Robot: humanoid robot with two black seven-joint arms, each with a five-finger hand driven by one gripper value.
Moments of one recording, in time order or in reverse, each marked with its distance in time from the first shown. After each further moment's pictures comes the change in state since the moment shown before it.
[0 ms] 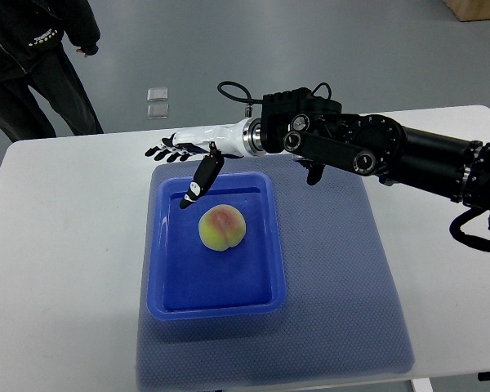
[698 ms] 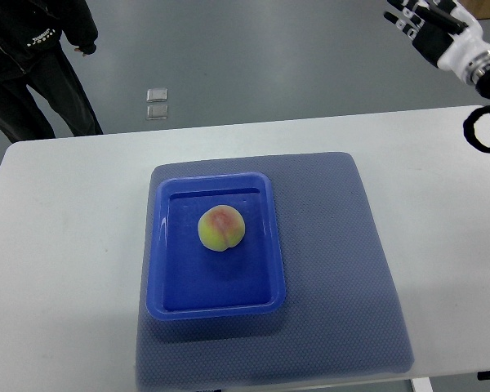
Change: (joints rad) left arm 0.000 0.000 -0.002 -0.002 0.000 0.000 0.000; right arm -0.460 -0.364 0.952 -0.187 0.528 -0.061 0.016
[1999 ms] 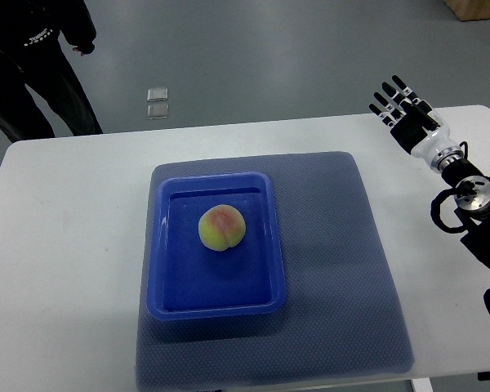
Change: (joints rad) left arm 0.000 0.000 0.003 -0.003 0.003 -0.001 0.002; right arm -0.059 0.245 -0.085 -0.371 0.126 0.286 0.109
